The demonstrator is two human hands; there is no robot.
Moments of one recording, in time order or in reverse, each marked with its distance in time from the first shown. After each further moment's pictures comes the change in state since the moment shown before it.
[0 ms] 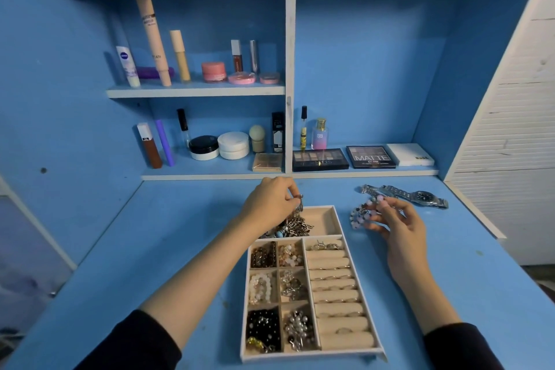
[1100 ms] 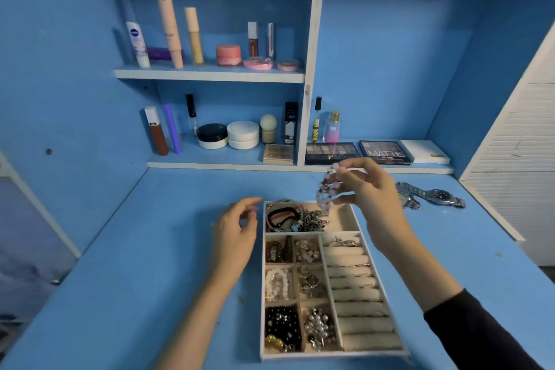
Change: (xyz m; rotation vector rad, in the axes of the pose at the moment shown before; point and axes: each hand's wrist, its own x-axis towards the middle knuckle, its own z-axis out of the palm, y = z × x) left_hand -0.060 -0.079 0.023 -0.384 0.468 -0.132; right_hand -0.024 -0.043 0.090 -0.282 -0.298 0.072
